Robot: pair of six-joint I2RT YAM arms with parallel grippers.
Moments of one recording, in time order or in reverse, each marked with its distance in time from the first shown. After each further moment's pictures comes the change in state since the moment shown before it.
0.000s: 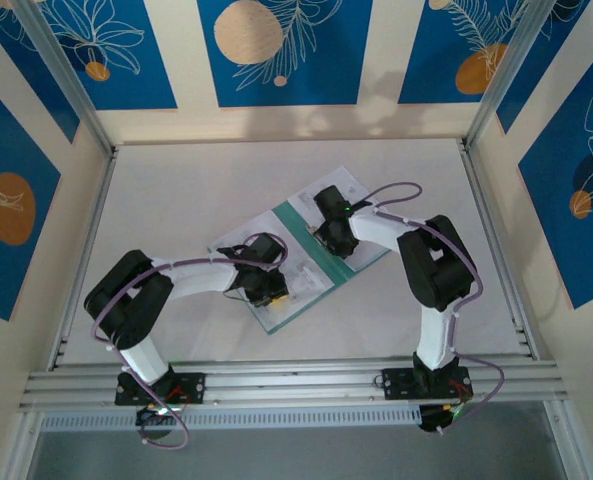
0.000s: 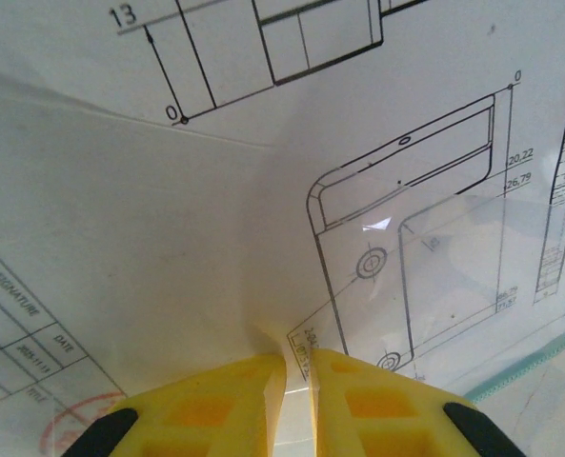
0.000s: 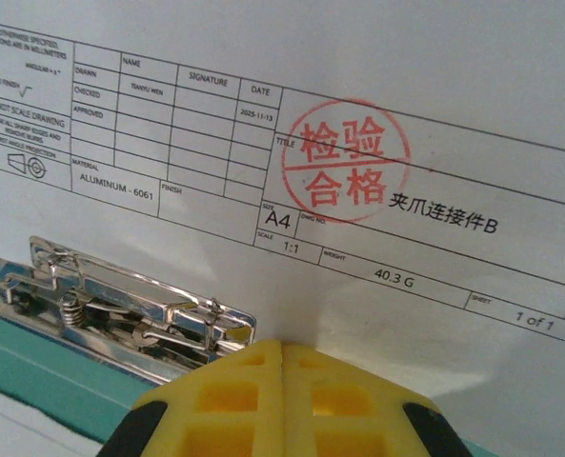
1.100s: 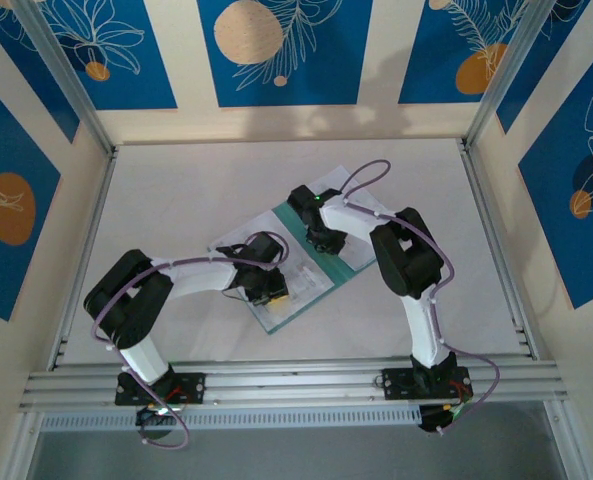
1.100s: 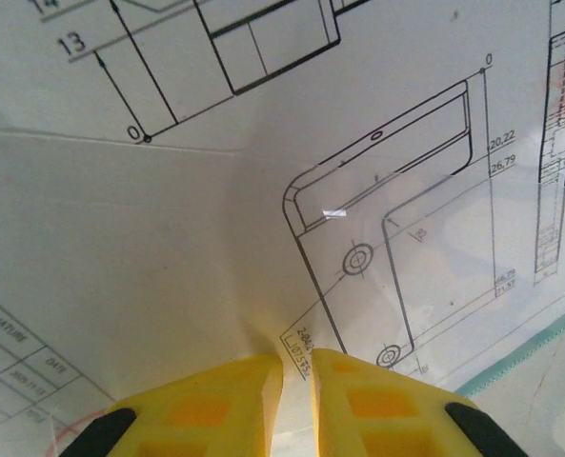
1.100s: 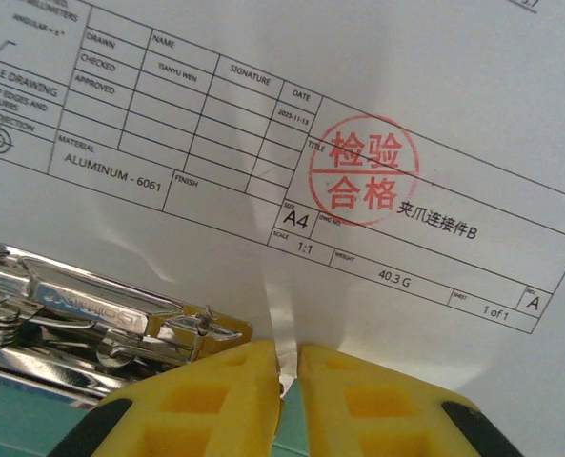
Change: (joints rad) left arm 0.013 0.000 0.000 0.004 0.020 0.101; right arm 0.092 0.206 0.308 -0.353 0.218 -0.087
